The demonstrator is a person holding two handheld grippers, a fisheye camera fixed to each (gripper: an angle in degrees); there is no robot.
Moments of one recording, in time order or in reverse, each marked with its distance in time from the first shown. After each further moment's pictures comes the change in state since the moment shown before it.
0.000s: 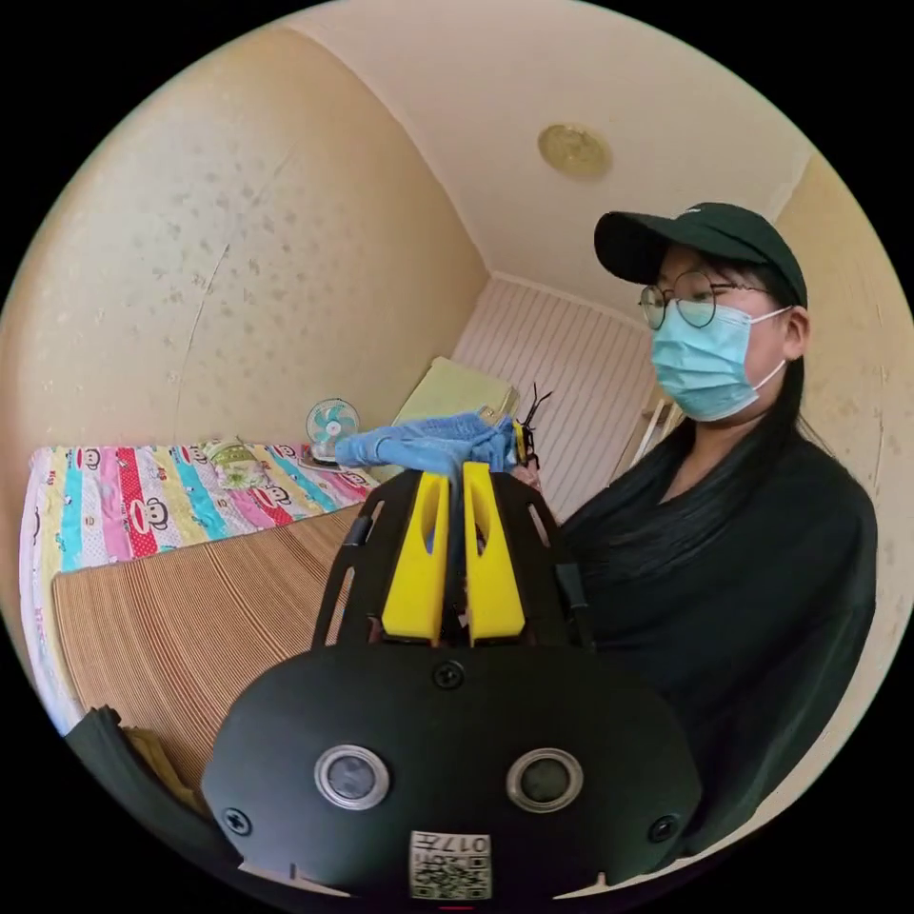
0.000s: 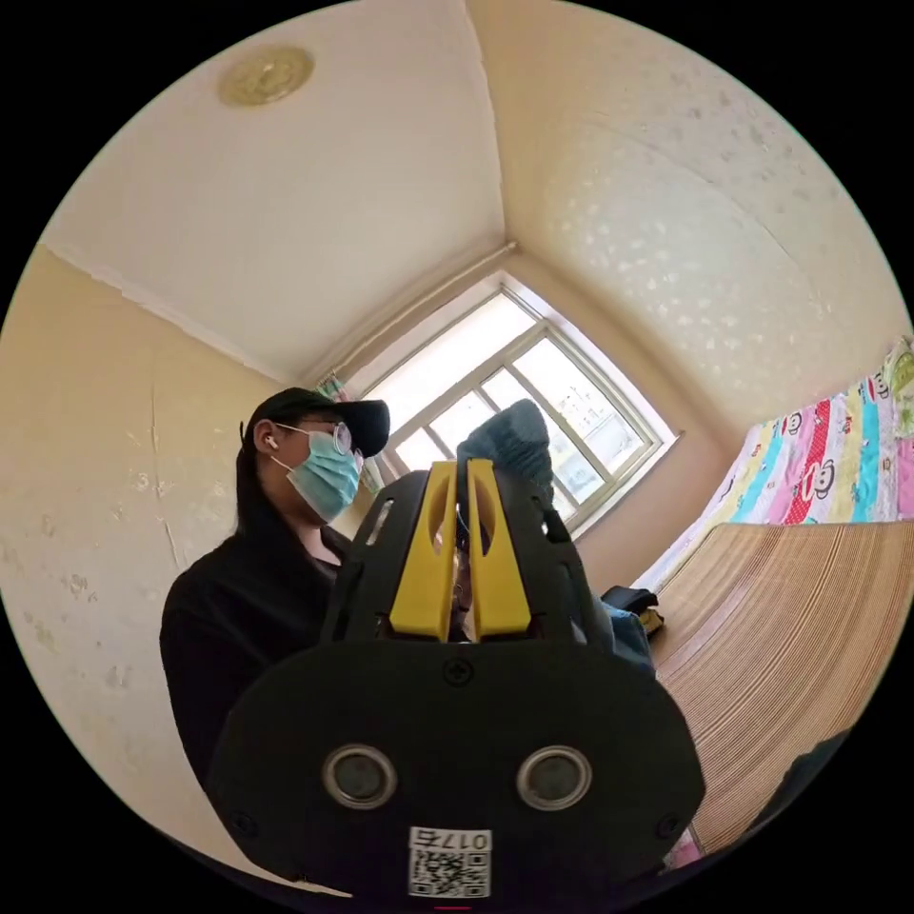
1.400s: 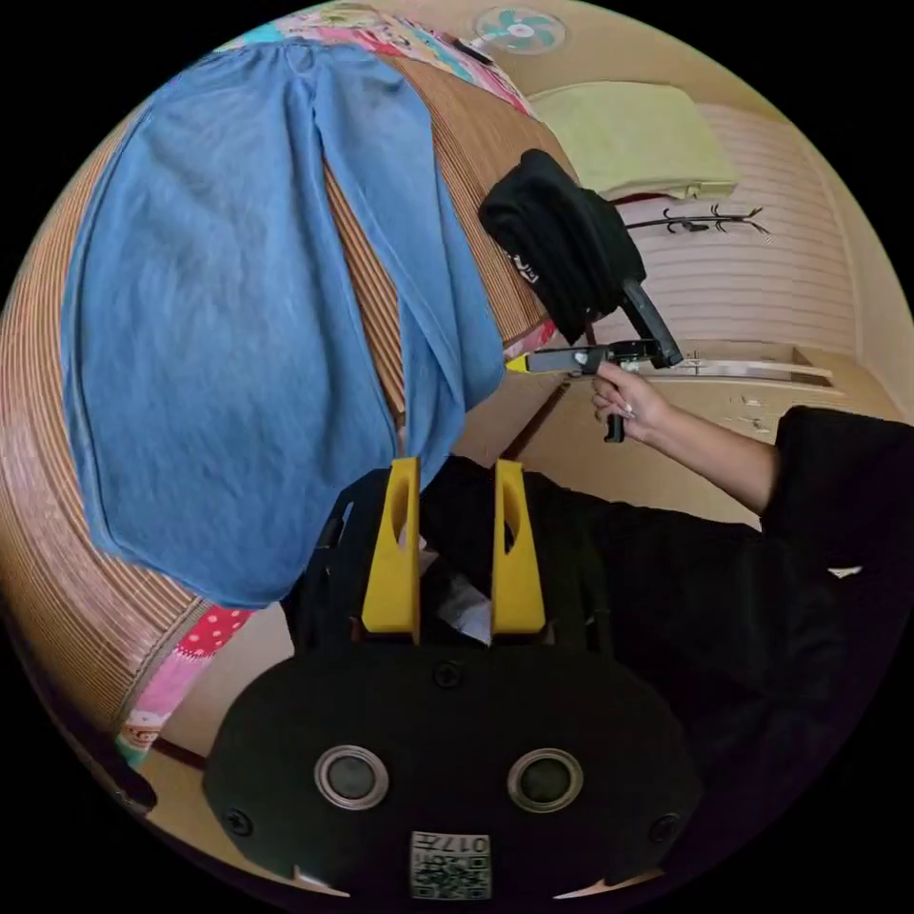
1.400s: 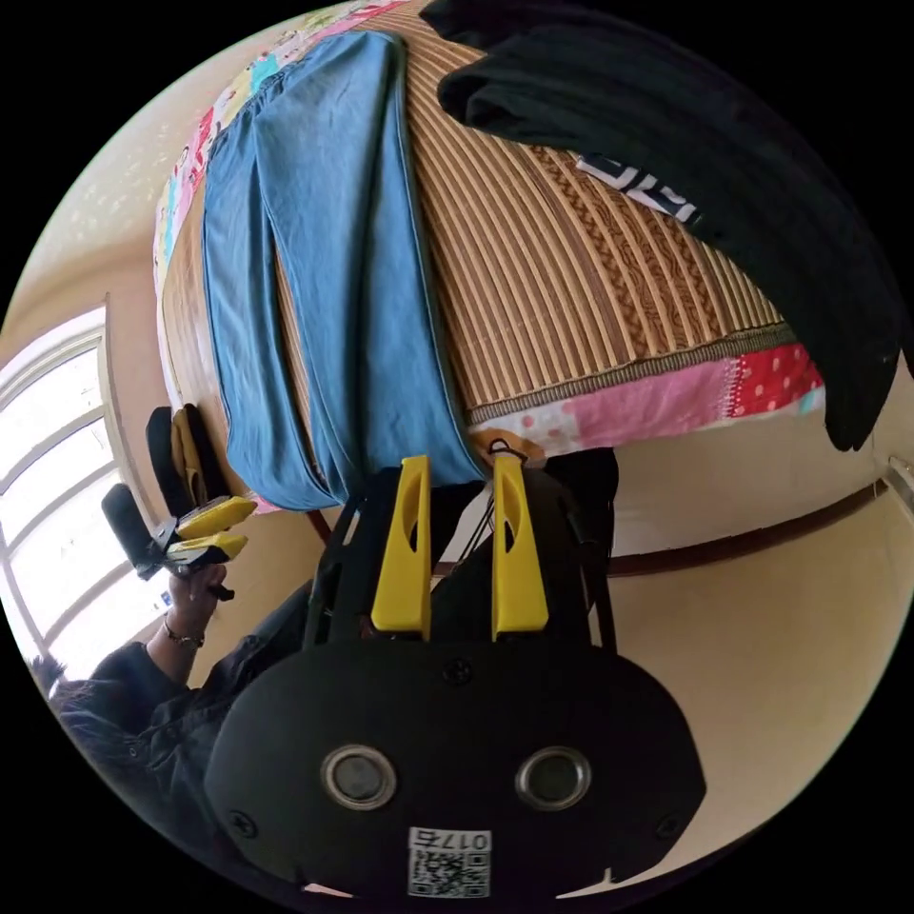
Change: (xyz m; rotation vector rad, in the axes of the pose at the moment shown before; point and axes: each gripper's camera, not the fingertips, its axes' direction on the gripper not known) left arm -0.339 0.425 0.222 -1.143 0.041 -0.598; right arm 0.447 0.436 -0.091 -0.615 1.151 1.208
